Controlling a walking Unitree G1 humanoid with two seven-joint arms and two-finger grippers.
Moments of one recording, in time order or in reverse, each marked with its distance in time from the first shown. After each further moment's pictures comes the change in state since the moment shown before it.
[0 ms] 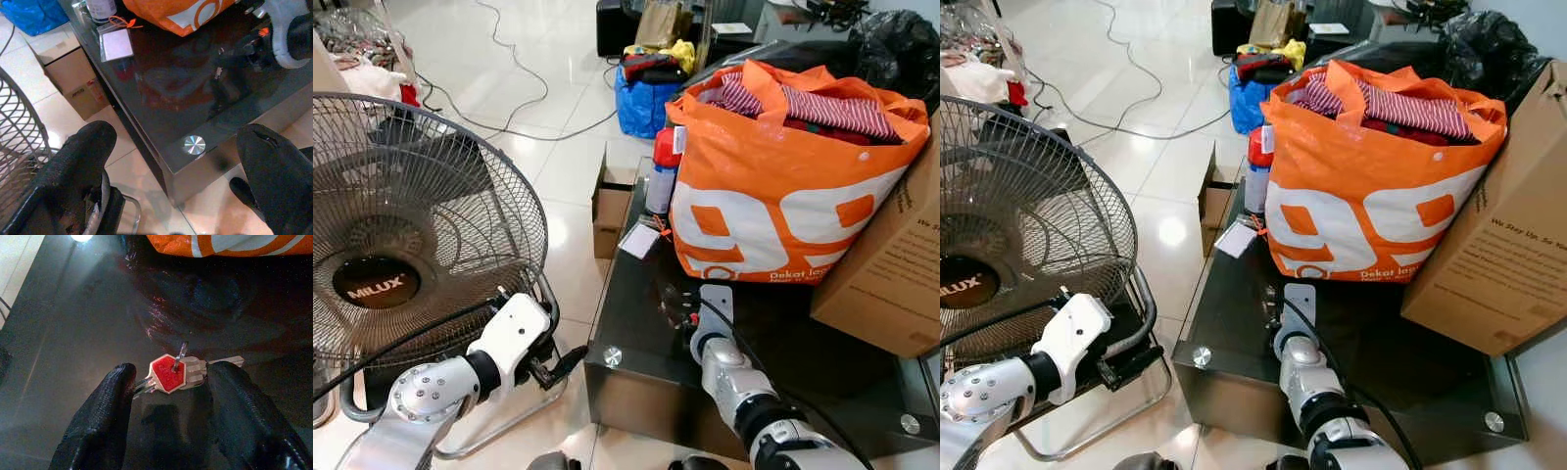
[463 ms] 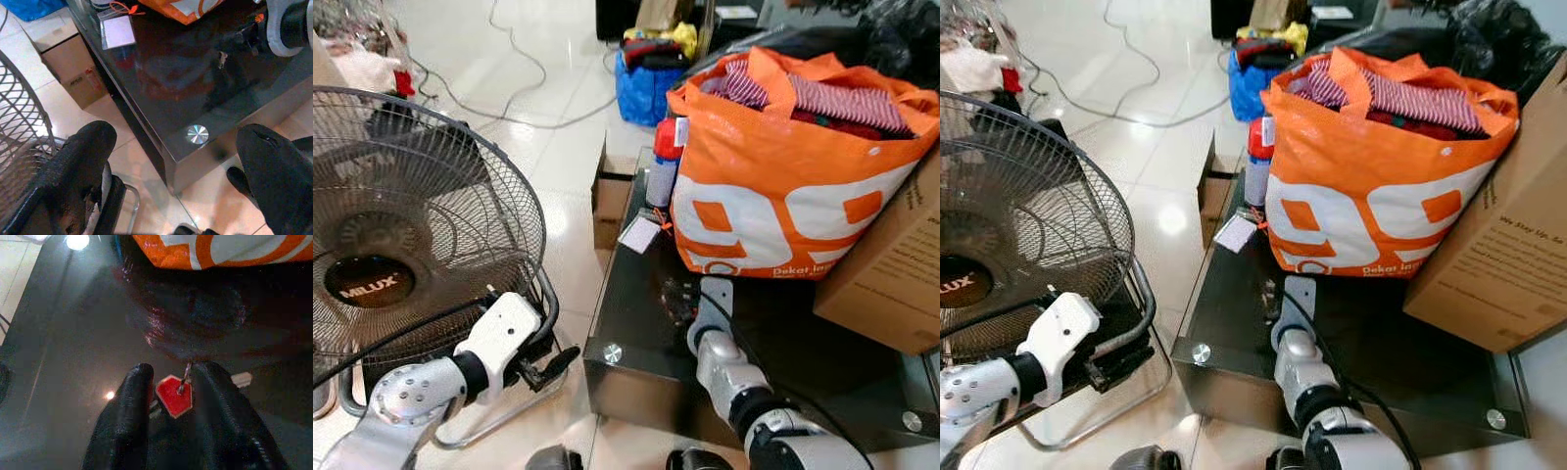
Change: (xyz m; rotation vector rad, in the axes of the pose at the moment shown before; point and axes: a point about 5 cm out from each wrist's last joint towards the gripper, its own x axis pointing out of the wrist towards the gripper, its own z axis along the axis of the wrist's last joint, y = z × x) left arm -0.013 0.005 0.003 0.005 0.020 0.012; right arm 0.002 0.005 0.011 0.042 -0.053 -0.019
